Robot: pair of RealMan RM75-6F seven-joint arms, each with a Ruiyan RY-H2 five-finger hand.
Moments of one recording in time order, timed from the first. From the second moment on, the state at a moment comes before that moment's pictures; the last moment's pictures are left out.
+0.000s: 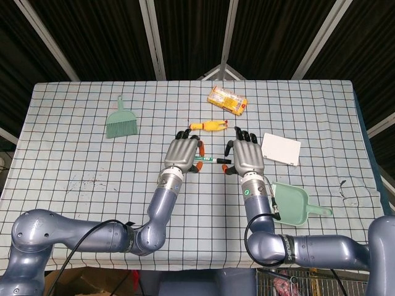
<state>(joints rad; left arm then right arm) -1.29 -1.75 -0.51 -1.57 0.20 1.20 0.81 1.04 -1.48 0.47 -1.89 -0.16 1.38 -0.78</state>
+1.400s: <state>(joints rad) -1.23 -1.70 -0.46 -1.57 0.20 1.17 0.78 0.99 -1.45 0.42 -1.88 -0.18 1.32 -0.74</state>
